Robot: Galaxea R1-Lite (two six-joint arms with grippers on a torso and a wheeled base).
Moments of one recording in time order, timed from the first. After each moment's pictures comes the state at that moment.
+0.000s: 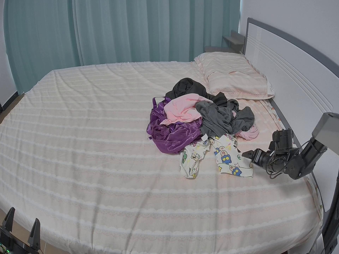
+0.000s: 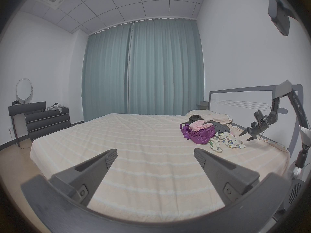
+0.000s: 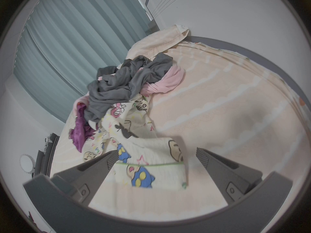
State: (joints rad) left arm 0.00 0.02 -0.02 -0.01 0.06 -0.02; right arm 0.12 2.17 -0.79 -0.74 0.05 0.55
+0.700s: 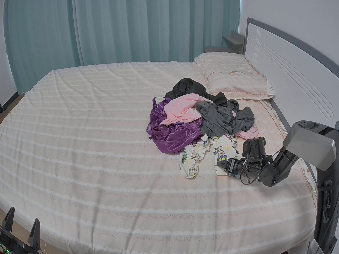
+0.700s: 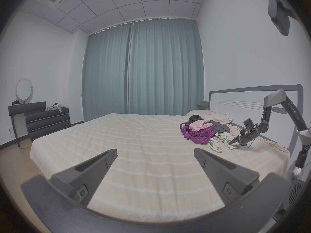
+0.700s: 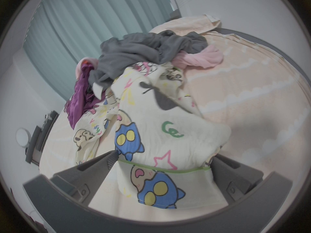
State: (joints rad) left arm 0.00 0.02 -0.02 -0.01 0.06 -0.02; right arm 0.30 2.38 -0.97 -0.75 -0.01 0.48
